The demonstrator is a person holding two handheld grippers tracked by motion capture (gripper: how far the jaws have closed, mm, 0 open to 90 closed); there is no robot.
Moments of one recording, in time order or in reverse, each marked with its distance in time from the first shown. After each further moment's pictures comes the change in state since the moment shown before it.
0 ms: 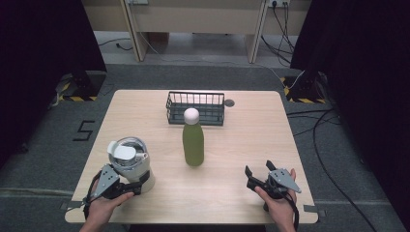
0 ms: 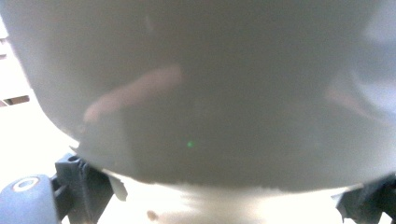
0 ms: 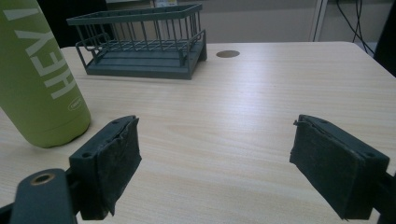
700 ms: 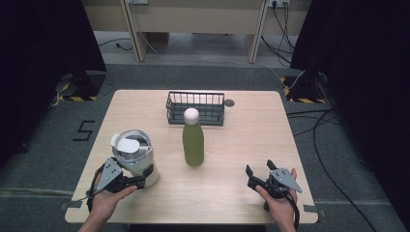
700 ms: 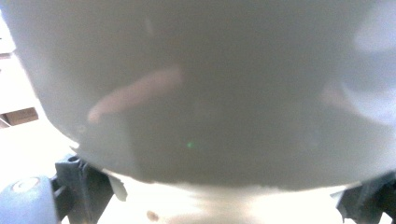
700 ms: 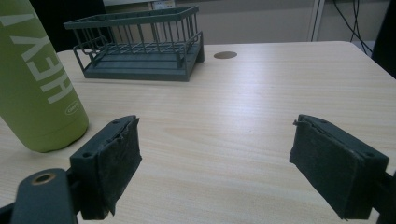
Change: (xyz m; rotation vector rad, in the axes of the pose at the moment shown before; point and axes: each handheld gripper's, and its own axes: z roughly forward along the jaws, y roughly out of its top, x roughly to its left) left arm -0.001 0.024 0.016 -0.039 -0.015 0.026; right arm -0.002 0.001 0.000 -0.005 -0.005 0.013
